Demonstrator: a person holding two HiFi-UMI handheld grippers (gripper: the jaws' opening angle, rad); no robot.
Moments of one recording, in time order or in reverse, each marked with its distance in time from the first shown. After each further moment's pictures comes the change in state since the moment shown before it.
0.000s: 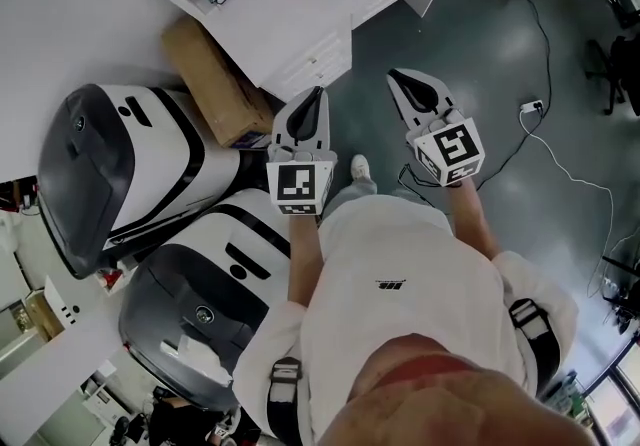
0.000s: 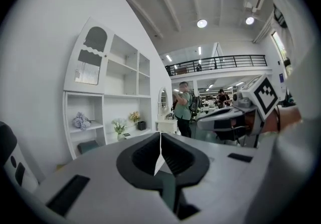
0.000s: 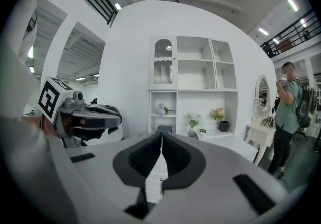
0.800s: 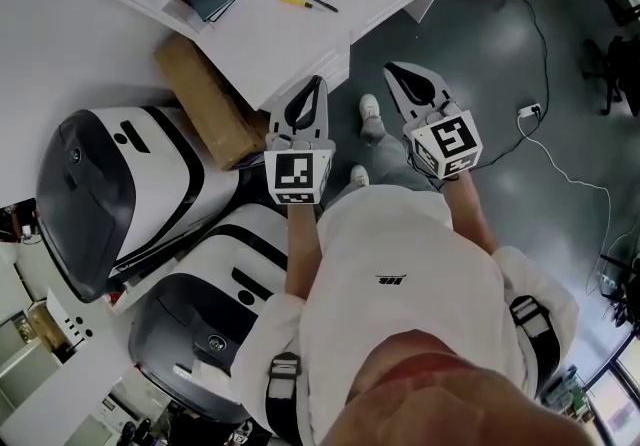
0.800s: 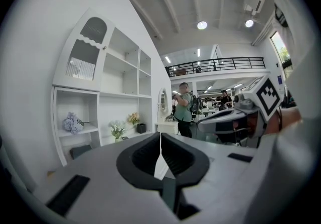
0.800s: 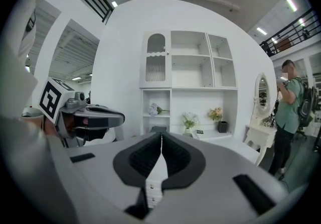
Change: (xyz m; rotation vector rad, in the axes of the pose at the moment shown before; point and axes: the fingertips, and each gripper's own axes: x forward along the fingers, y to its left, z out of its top) left arm 0.086 0.045 0.008 -0.004 -0.019 -0.031; right arm 0.070 -0.056 0.004 0.014 0.009 -0.026
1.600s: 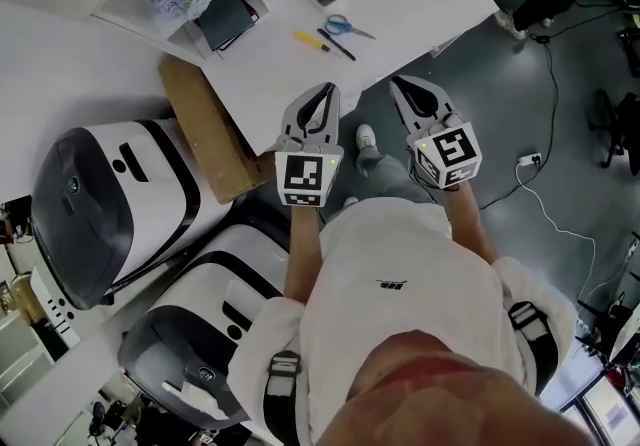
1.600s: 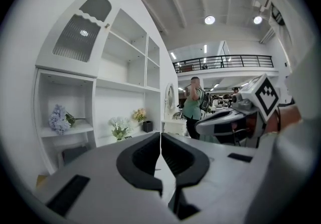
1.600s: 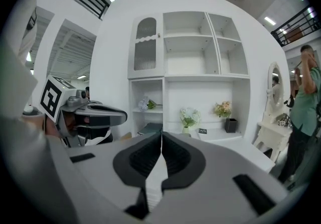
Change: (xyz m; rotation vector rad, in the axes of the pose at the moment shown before) left arm 0.149 0.076 -0.008 -0.033 0.037 0.050; right arm 0.140 -0.103 -0.008 -0.008 0.054 0.099
